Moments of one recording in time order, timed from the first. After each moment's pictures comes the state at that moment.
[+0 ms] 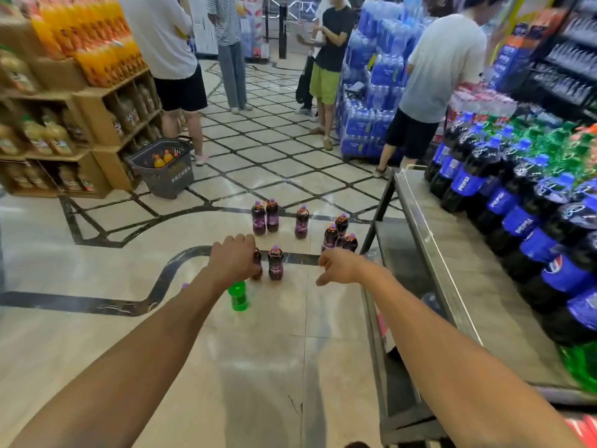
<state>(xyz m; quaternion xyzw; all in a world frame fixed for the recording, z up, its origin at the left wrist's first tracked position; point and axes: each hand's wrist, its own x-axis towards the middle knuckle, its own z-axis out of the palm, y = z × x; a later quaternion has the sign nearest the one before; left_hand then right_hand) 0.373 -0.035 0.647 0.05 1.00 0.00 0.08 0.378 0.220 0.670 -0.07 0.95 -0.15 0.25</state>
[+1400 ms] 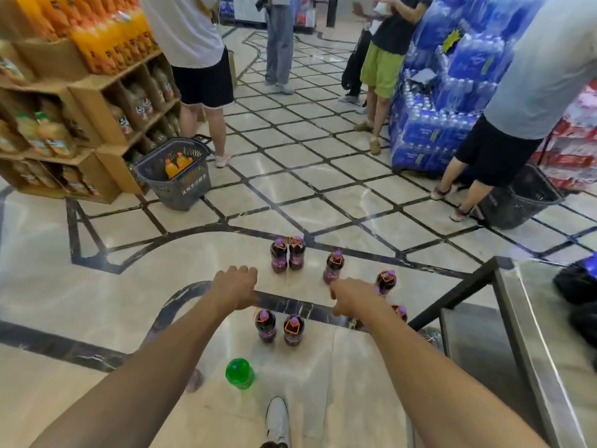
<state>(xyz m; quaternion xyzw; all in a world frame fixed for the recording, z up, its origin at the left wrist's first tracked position) -0.151 -0.094 0.559 -0.01 0.97 0.01 0.23 -0.177 0.172 0.559 -0.14 0.94 0.02 0.30</state>
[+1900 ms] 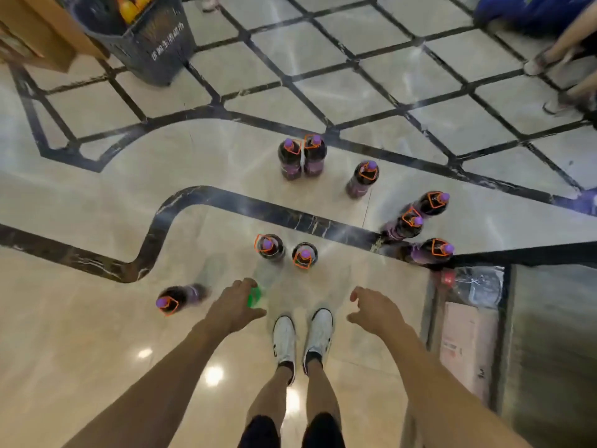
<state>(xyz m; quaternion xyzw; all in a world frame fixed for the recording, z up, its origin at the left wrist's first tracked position) -0.173 -0.101 0.281 -0.16 0.87 0.21 0.42 -0.229 0.205 0.278 -0.03 0.87 -0.10 0.48</state>
